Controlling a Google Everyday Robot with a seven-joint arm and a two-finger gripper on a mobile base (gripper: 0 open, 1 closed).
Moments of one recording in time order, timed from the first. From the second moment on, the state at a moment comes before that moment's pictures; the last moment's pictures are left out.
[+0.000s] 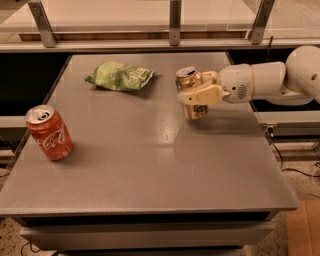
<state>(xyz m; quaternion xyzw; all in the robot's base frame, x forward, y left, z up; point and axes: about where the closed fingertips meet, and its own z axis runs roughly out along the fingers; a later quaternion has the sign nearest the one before) 0.579 -0.073 0.906 -0.47 0.62 0.44 0.45</state>
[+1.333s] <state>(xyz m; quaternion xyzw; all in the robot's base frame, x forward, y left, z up) 0.577 -0.083 0.914 -0.46 0.55 0.48 0.51</state>
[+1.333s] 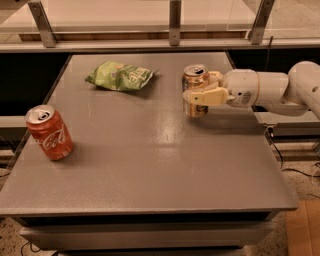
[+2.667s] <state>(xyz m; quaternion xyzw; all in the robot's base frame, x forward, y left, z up) 0.575 -0.084 0.907 -0.45 0.52 0.48 0.54</state>
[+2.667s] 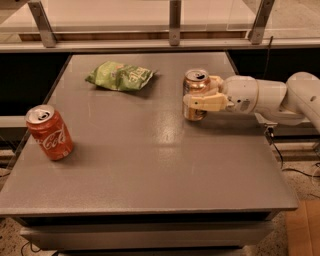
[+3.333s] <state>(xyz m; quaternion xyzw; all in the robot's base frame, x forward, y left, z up) 0.575 -0.084 0.905 -0.45 0.52 0.48 0.54</state>
